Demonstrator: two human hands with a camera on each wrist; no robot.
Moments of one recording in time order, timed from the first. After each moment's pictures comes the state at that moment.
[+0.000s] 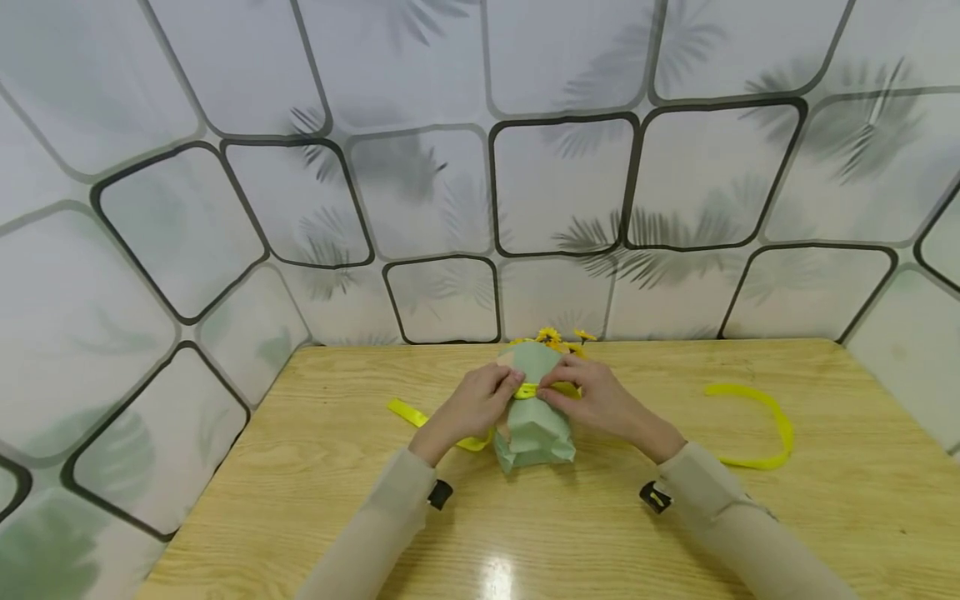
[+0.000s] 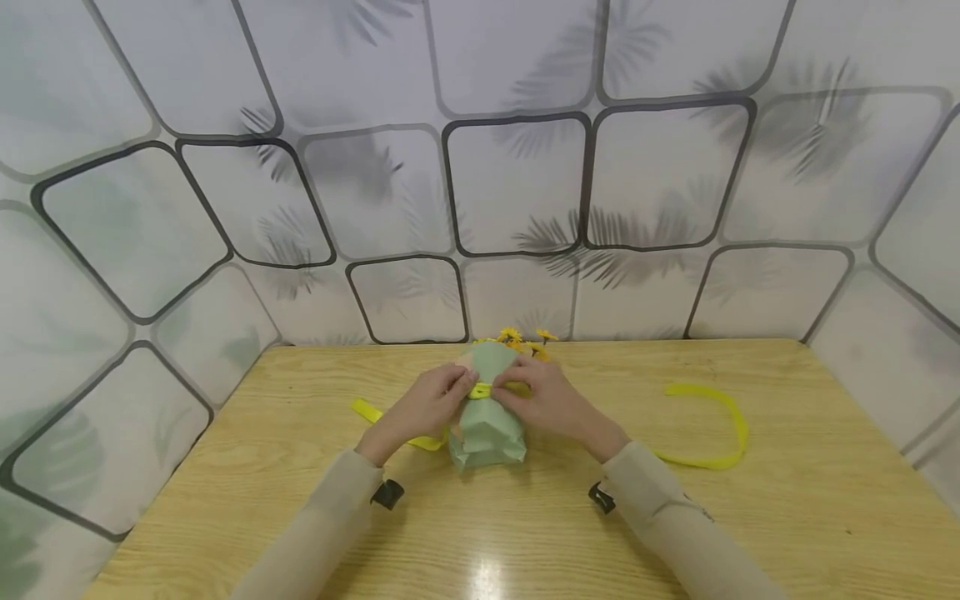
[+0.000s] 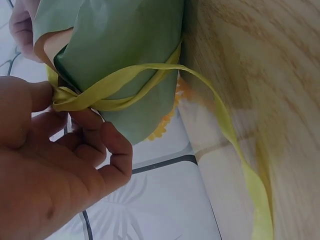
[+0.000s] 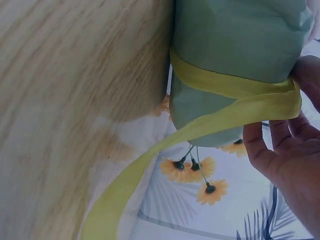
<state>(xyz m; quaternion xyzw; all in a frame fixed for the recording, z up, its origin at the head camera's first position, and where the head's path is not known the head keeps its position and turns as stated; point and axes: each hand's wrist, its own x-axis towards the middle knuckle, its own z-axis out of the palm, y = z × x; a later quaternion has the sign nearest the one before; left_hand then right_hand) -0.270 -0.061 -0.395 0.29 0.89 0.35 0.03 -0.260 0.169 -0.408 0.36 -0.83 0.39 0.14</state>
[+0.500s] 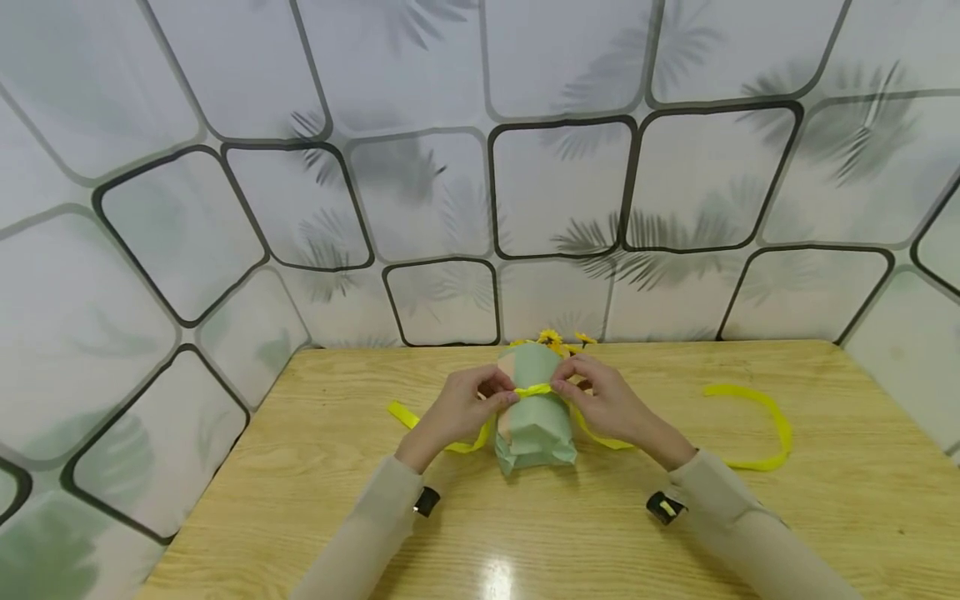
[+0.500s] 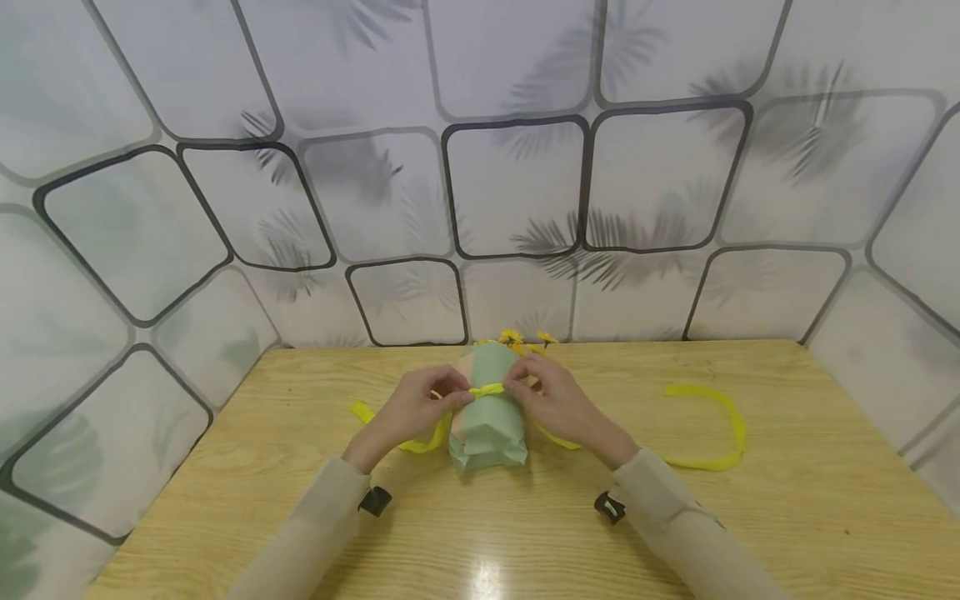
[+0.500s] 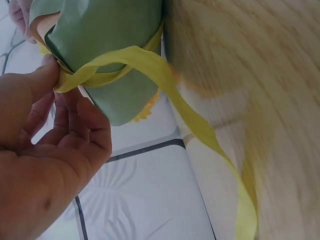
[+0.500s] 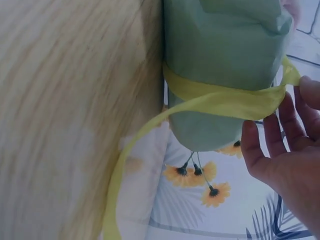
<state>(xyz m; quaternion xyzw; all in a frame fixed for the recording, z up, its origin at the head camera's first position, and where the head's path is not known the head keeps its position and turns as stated) -0.266 -0.076 -0.401 0.27 0.87 0.41 0.00 -0.249 0.174 -0.406 0.26 -0.85 0.45 0.09</state>
